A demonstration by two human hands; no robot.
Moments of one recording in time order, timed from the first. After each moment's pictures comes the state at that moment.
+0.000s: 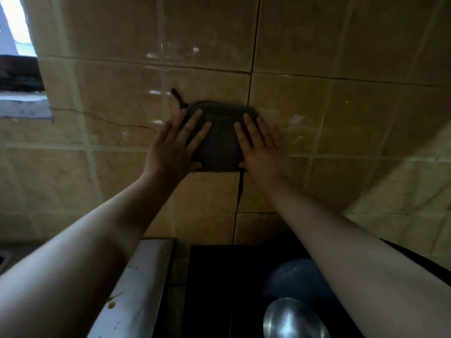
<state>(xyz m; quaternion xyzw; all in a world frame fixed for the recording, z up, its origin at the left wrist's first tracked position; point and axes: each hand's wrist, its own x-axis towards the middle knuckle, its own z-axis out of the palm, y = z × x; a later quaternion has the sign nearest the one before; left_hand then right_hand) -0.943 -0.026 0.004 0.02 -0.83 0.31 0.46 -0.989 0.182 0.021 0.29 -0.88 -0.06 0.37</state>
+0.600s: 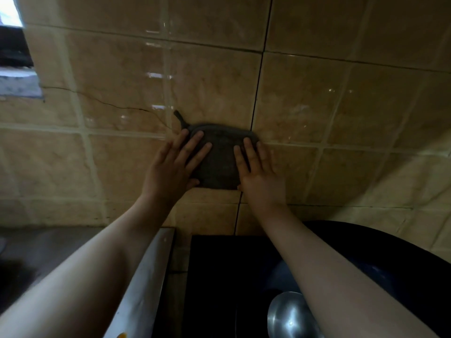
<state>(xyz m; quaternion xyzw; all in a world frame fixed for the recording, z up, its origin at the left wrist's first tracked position) -0.938 -0.032 -0.060 -0.01 -0.83 0.30 0.46 -0.994 0.171 -0.058 0.24 -0.83 -0.07 0.50</state>
